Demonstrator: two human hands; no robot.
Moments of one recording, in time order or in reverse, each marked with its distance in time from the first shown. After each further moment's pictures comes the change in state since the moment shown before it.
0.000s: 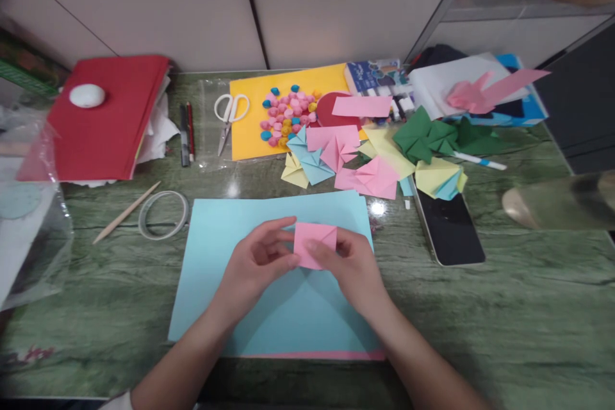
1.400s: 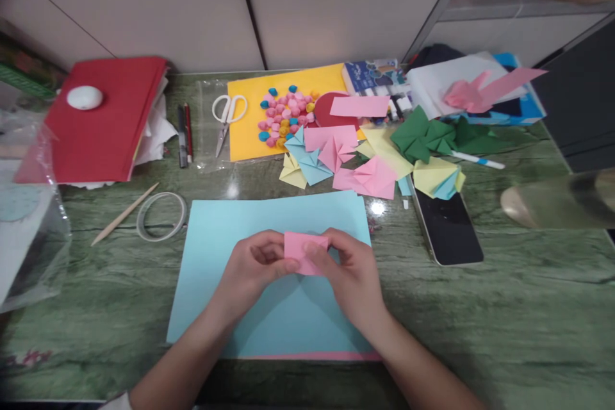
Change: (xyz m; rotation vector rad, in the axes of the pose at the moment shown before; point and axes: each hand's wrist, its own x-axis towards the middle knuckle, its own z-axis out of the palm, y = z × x) left_hand 0.003 -0.002 0.000 -0.061 0.007 -0.059; right_hand -0.008 -0.009 0.004 -0.072 0.046 -0.188
